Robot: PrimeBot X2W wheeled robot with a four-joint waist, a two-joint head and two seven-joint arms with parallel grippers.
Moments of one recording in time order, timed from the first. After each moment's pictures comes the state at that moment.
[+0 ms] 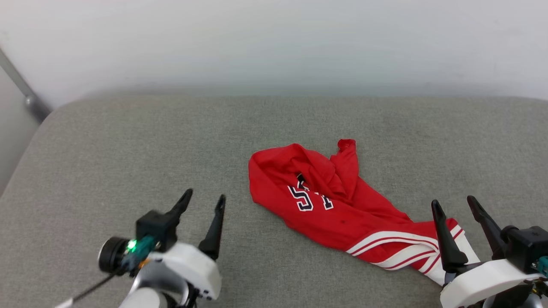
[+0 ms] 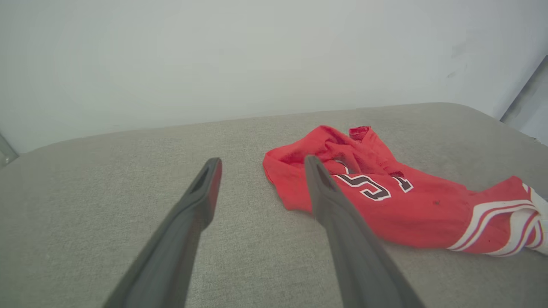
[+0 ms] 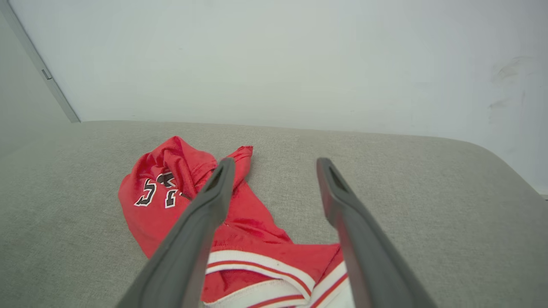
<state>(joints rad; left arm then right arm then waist) -0.14 0.40 -0.49 0.00 -0.49 0.21 -0.07 0.10 -0.05 -0.03 -0.22 0.11 0.13 0.13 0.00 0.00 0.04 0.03</state>
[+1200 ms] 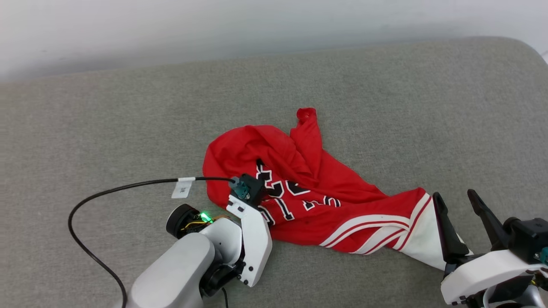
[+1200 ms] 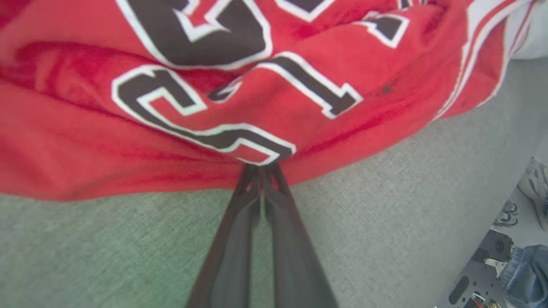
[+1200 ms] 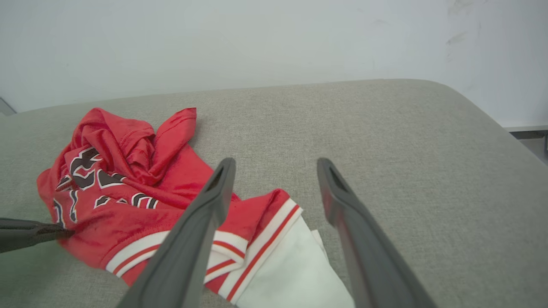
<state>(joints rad) -0.53 0.29 -0.76 0.37 -0.62 -0.04 0.58 0.05 -0.05 -0.05 -0.16 0.15 0.13 0.11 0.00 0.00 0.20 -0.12</state>
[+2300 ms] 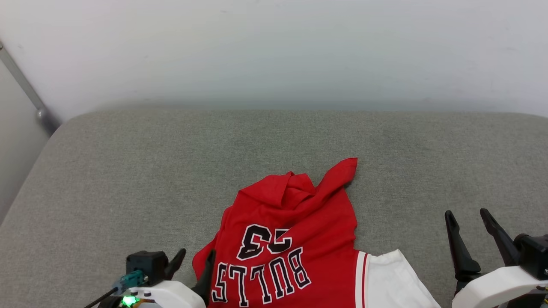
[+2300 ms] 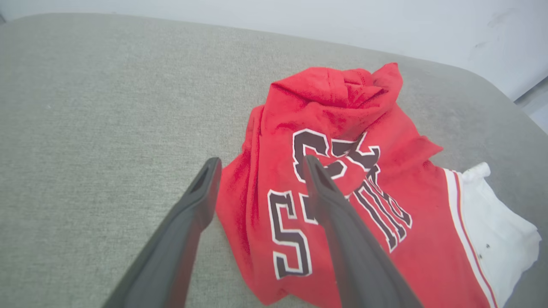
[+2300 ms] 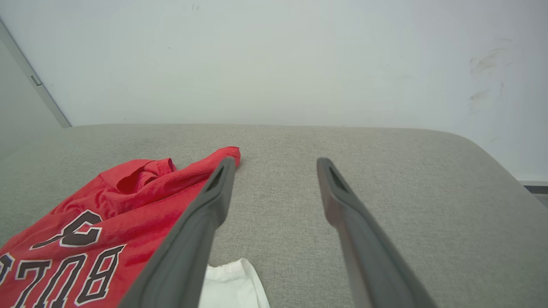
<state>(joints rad) 0.01 0.42 -0.51 -0.04 -0.67 0.27 0.12 0.13 -0.05 -0.09 -0.22 0.13 0.13 0.16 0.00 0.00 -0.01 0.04</state>
